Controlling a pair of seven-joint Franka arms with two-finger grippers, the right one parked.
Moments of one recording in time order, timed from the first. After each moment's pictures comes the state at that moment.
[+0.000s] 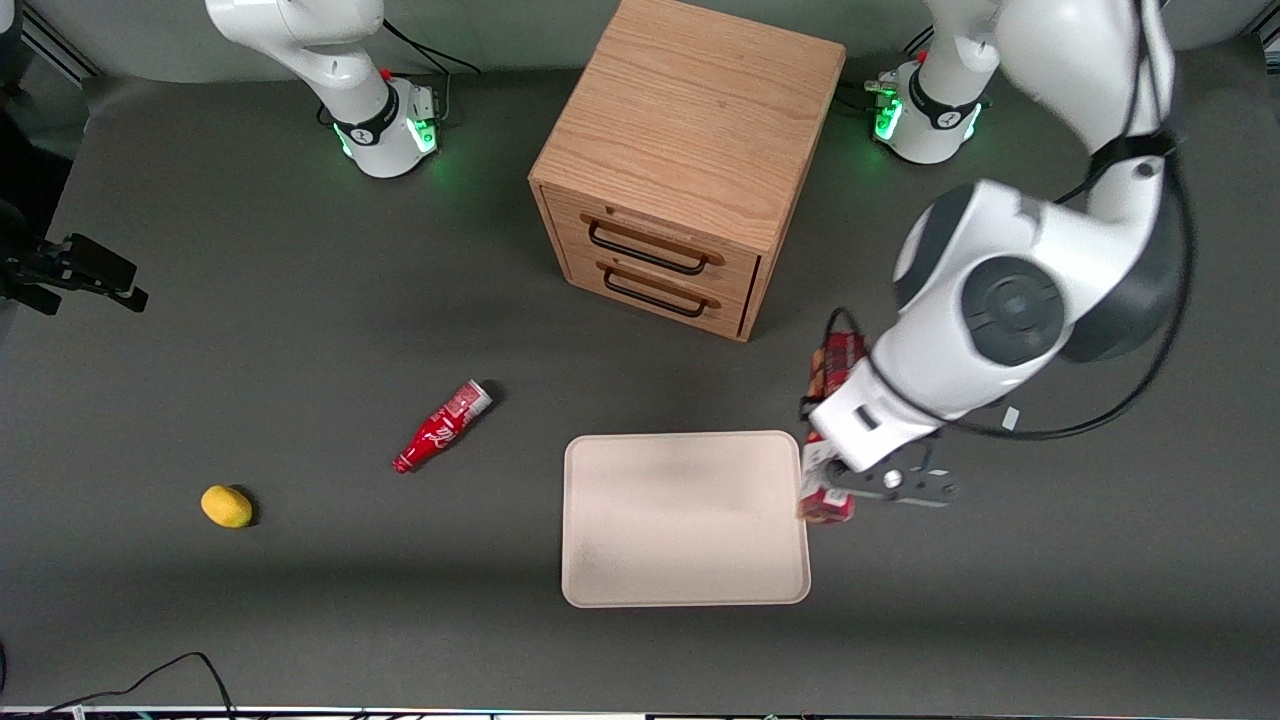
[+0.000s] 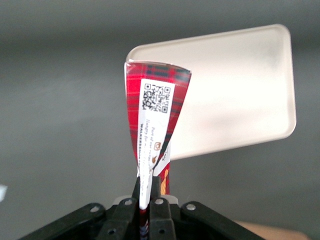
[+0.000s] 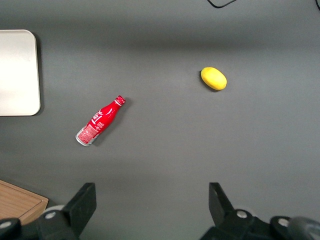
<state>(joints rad) -0.35 0.64 -0.11 -1.06 -0.01 1.76 -0.30</state>
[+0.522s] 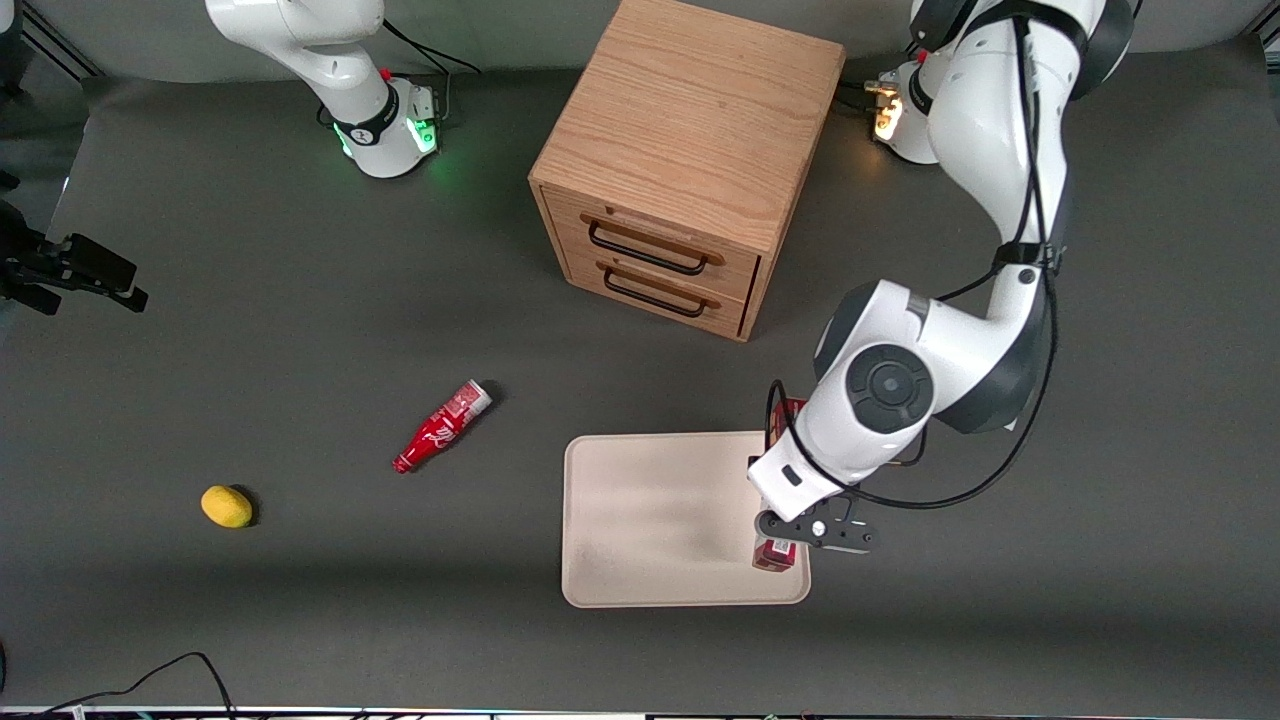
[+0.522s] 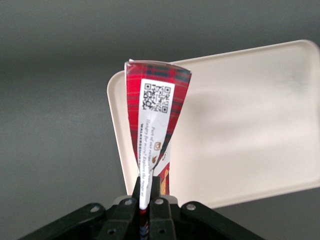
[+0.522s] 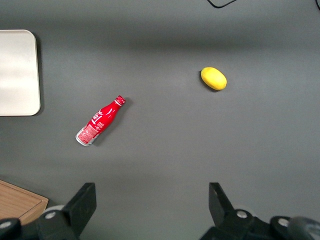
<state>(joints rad) -0.39 0.83 -0.10 -1.04 0.08 1.97 -0.33</state>
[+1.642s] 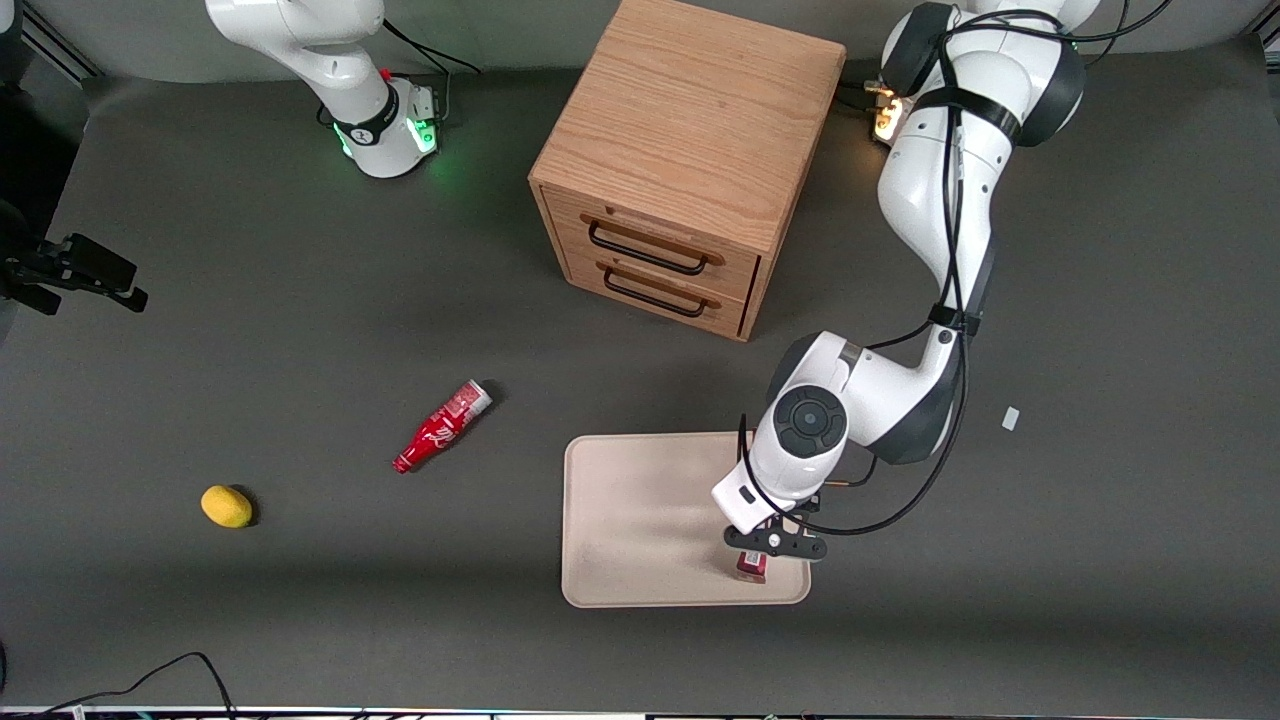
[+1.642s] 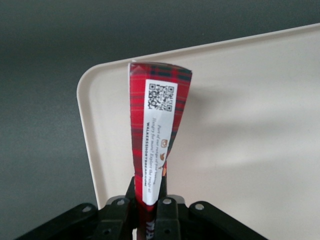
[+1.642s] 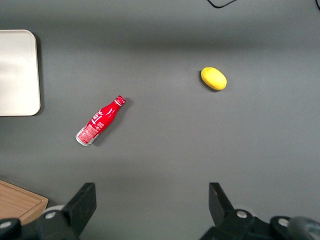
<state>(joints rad) -0.42 0.97 -0.10 -1.04 0.15 2.14 -0.39</state>
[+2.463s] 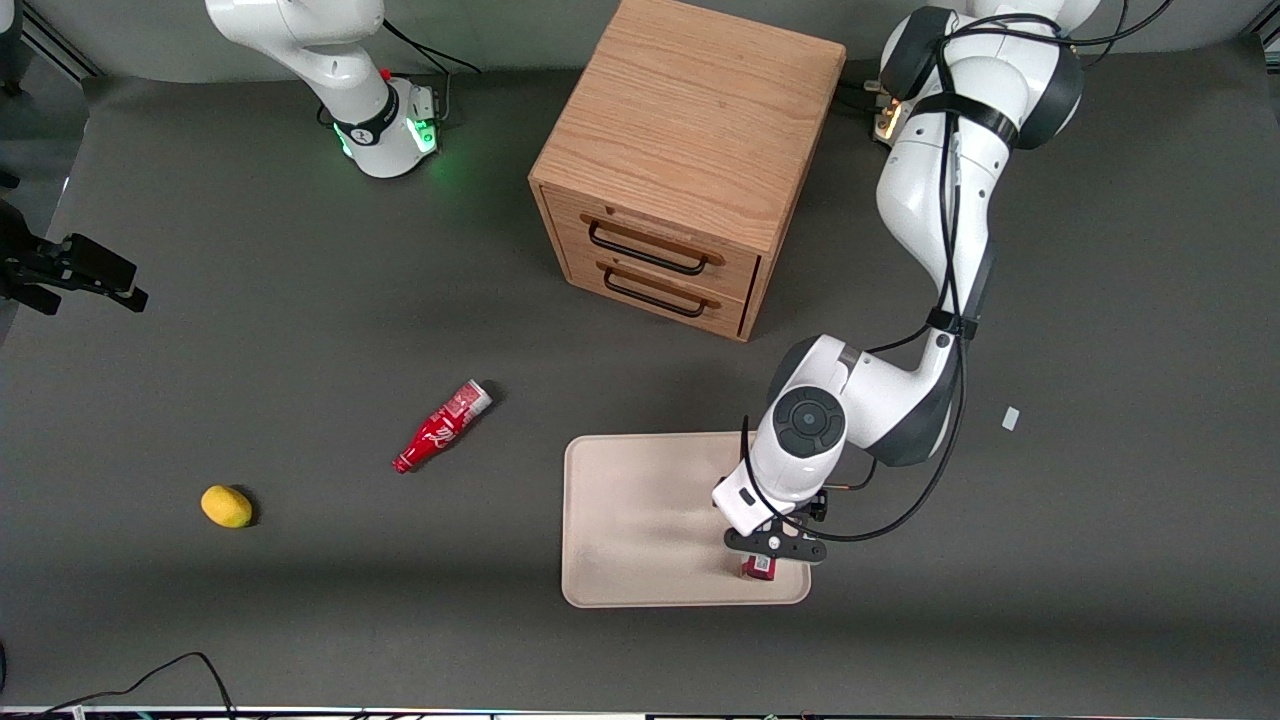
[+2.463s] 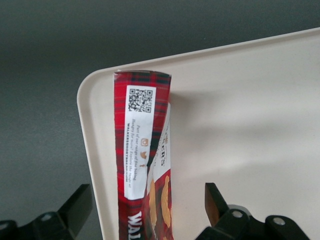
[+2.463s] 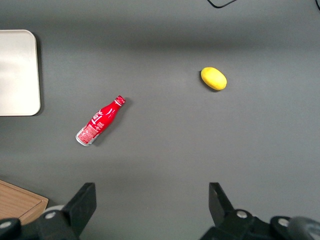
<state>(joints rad) -0.42 0.98 -0.10 -1.04 0.16 2.16 -0.39</state>
